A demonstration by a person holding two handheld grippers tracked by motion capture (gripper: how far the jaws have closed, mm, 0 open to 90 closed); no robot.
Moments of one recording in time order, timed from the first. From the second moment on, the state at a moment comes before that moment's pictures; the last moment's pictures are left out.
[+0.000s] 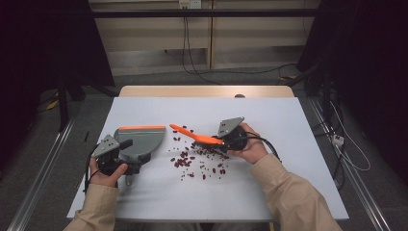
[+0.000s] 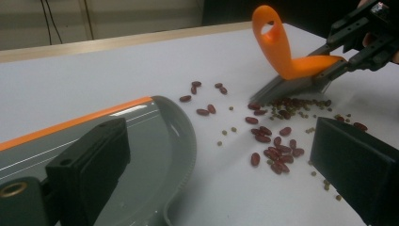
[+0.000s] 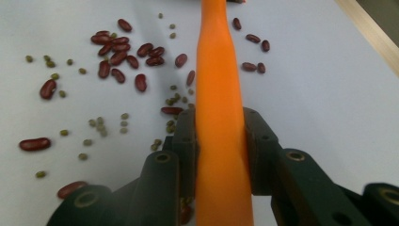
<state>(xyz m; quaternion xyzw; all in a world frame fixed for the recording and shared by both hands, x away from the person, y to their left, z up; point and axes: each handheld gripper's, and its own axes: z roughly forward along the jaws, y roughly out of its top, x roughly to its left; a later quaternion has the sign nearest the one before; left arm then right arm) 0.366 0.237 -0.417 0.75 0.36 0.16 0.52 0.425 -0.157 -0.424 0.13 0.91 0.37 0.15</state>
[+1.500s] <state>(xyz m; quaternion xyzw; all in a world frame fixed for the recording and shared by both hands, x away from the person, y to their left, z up) 0.364 0.242 -0.419 0.75 0.37 0.16 0.52 0.512 -0.093 -0.433 0.18 0.88 0.39 0.19</state>
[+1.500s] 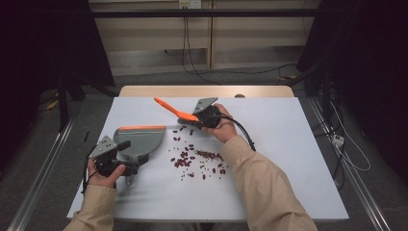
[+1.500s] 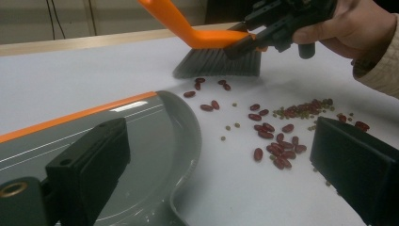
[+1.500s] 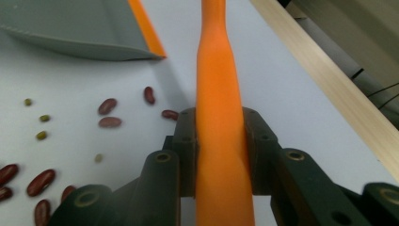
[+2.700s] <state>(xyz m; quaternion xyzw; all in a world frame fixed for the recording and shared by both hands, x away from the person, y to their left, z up) 0.363 0.241 -0.418 0.75 0.37 0.17 0.52 0.416 -0.128 -0.421 0.06 0.91 0.39 0.13</state>
